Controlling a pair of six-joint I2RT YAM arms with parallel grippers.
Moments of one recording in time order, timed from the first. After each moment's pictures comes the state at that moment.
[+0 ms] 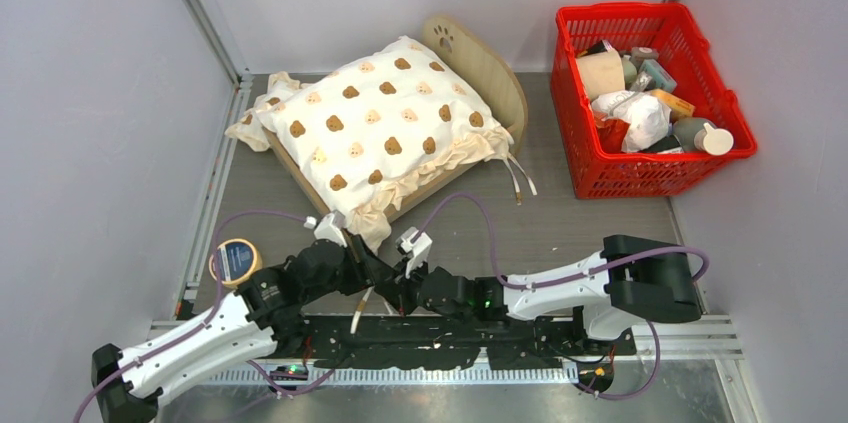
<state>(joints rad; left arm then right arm) -0.96 0.51 0.36 -0.51 -0.13 -1.16 1.47 1.49 0.64 0.53 0.39 0.62</state>
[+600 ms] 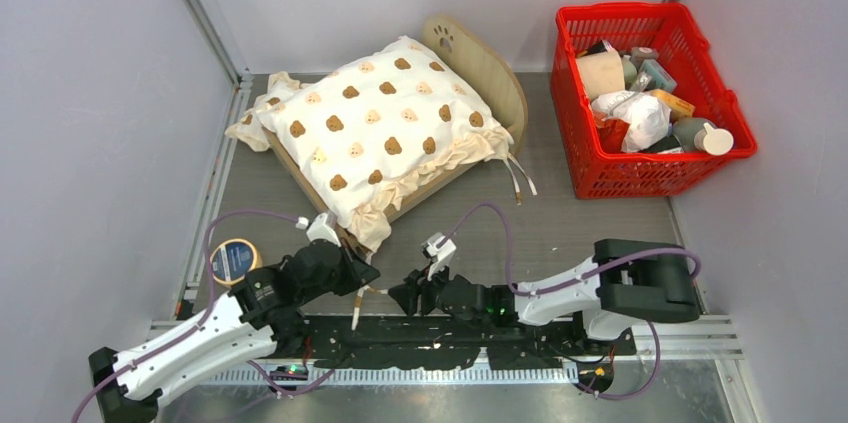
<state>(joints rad) -0.96 0.48 0.40 -0.62 -0.19 -1.18 1.47 1.47 0.45 0.69 0.47 0.66</state>
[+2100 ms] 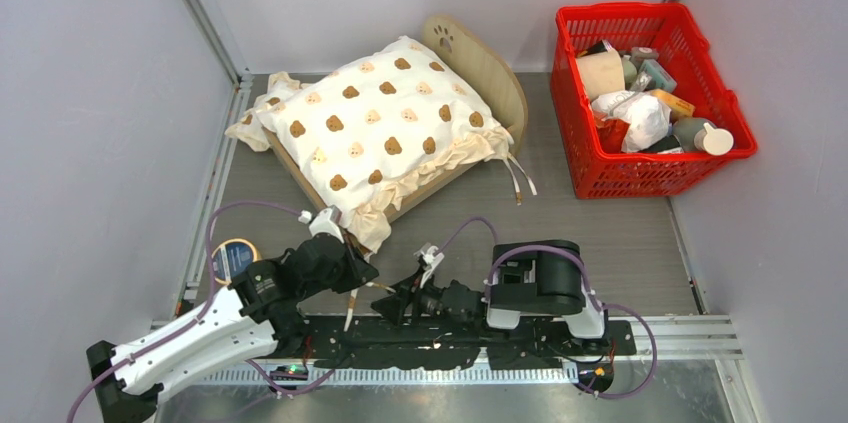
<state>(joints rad) -0.96 0.57 0.49 -0.68 -0.18 -1.12 1.42 2.04 0.44 1.49 0.29 0.69</state>
